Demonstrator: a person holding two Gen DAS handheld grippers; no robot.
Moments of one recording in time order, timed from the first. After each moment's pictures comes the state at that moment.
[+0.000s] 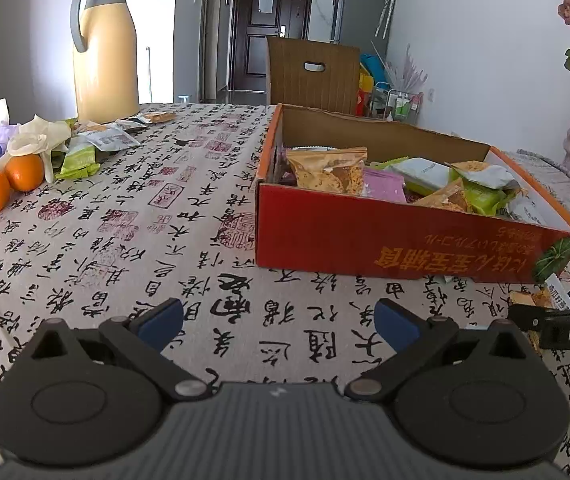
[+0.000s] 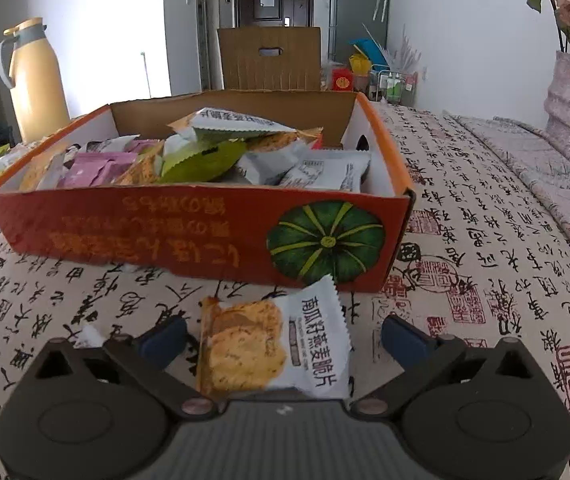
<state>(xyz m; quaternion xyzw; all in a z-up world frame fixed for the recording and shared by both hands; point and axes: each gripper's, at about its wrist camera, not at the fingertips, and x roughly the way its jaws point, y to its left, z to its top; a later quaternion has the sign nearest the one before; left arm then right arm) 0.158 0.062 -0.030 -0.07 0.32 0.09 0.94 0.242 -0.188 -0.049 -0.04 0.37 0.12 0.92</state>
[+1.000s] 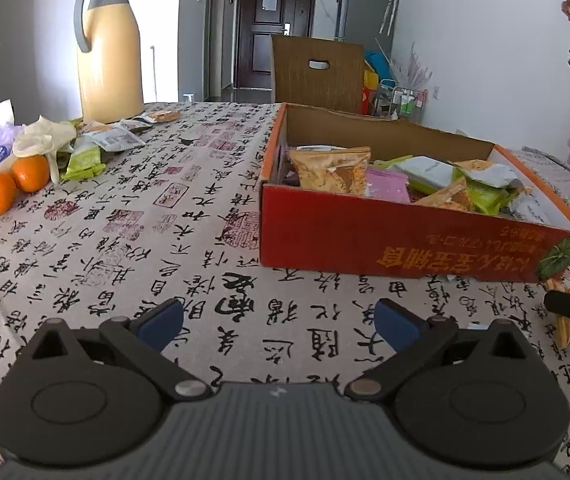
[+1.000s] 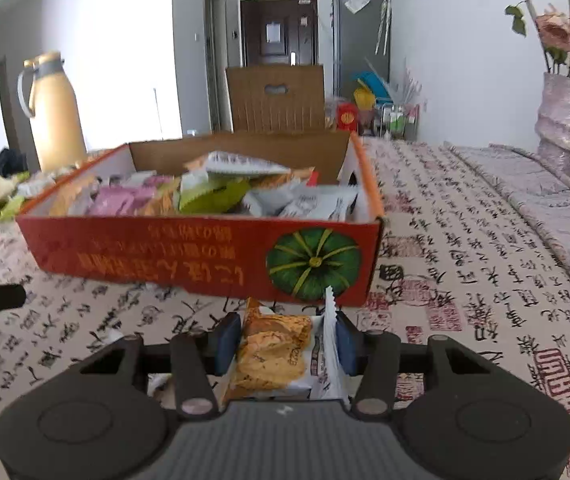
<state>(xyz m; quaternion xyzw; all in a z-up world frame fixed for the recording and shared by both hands) 0.156 0.058 -0.025 -0.06 0.32 0.09 0.94 0.207 -0.207 -0.030 -0.02 0.31 0.14 0.94</state>
